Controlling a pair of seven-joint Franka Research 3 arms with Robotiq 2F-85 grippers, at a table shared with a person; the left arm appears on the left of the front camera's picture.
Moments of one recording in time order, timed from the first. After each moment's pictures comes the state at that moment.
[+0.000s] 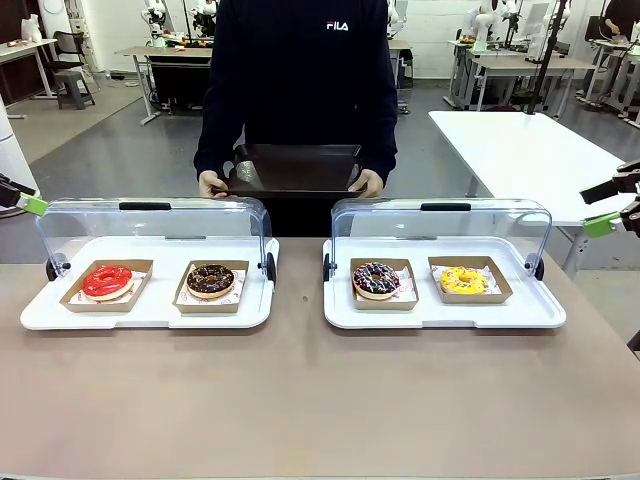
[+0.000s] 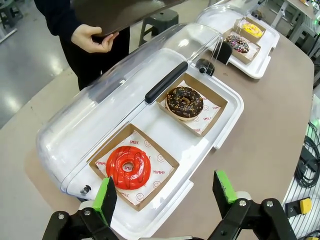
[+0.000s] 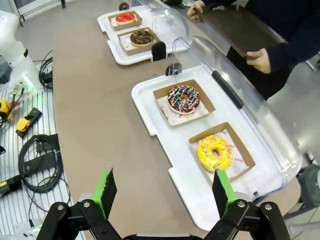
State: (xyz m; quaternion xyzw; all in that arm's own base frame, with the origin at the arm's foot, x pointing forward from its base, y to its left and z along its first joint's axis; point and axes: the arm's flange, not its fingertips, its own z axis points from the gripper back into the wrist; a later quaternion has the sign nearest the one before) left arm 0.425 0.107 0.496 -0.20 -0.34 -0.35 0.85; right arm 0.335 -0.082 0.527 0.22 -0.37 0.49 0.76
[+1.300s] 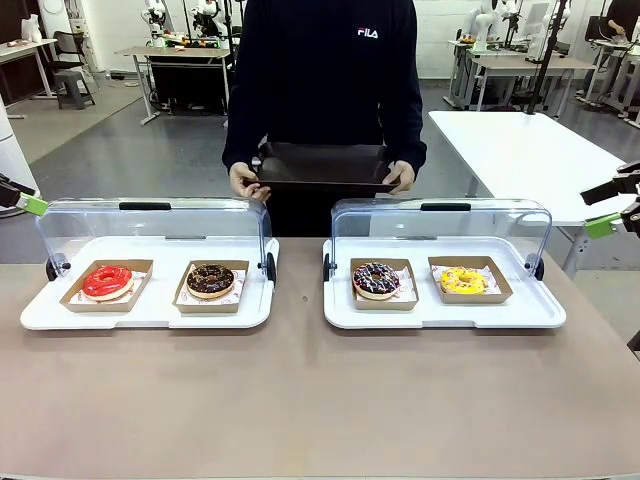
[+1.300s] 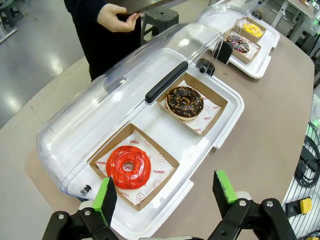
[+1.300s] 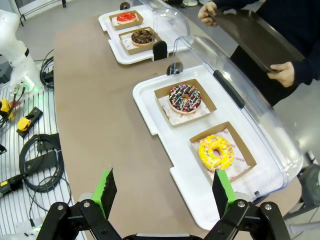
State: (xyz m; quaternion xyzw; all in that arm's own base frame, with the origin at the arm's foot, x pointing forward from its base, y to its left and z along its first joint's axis) left arm 0.425 0.107 0.496 -0.20 -0.34 -0.35 0.85; right arm 0.335 -0.081 0.527 0.22 -0.37 0.49 0.76
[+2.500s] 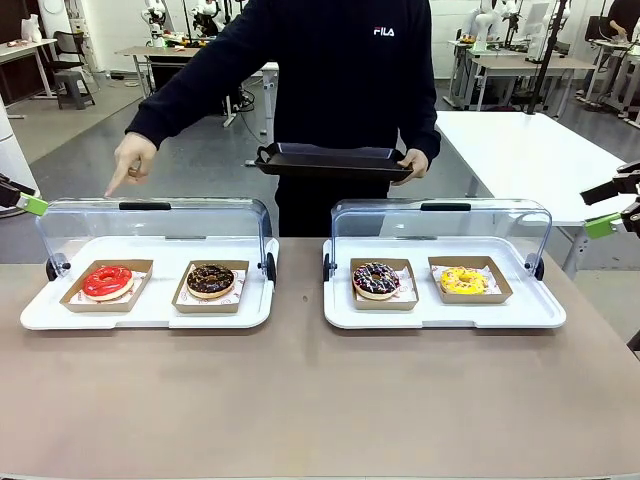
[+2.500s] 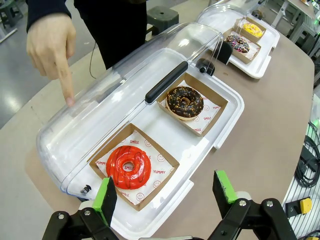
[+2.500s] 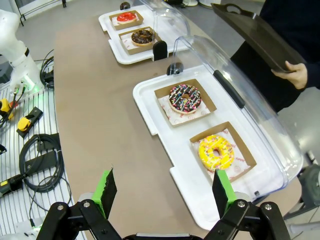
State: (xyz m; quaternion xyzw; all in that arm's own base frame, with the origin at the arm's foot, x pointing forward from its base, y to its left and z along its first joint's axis) left arm 0.425 0.107 0.496 -0.20 -0.34 -0.35 0.85; right arm 0.334 -0.081 0.527 0.22 -0.37 0.49 0.76
